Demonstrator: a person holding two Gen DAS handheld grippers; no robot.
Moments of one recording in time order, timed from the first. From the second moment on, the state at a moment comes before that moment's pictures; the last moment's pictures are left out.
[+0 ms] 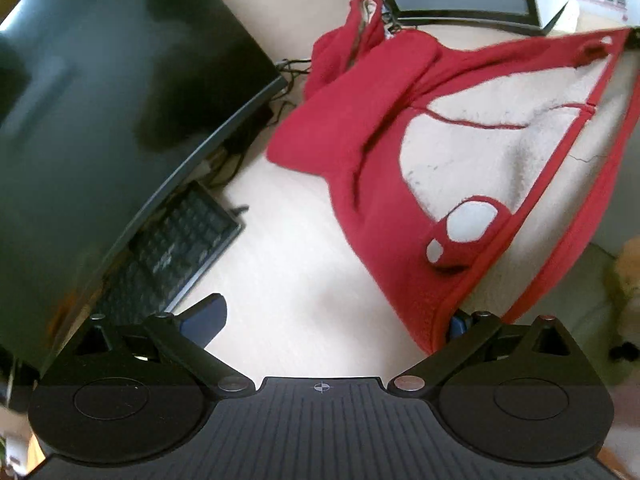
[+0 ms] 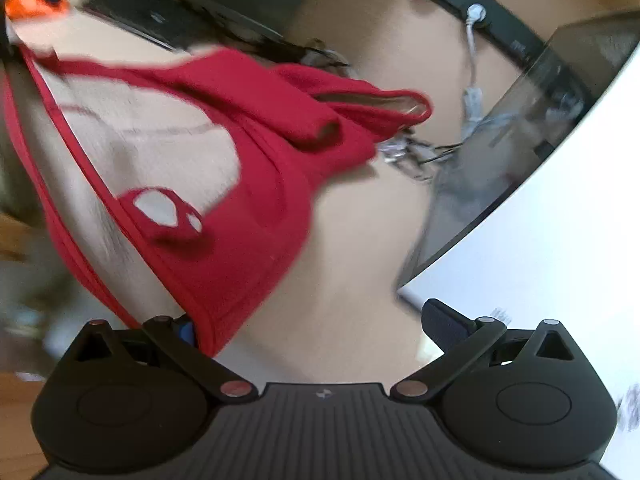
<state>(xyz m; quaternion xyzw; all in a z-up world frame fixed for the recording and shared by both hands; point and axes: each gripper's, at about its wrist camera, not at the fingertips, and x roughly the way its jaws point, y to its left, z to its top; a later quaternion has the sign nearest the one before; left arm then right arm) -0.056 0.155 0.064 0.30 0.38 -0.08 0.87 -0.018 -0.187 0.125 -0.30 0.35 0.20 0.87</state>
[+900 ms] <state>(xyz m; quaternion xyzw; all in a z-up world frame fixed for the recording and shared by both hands) 0.097 0.225 0.080 0.01 0.35 -0.08 0.93 0.099 -0.164 0.182 -0.13 0.21 0.13 0.96</state>
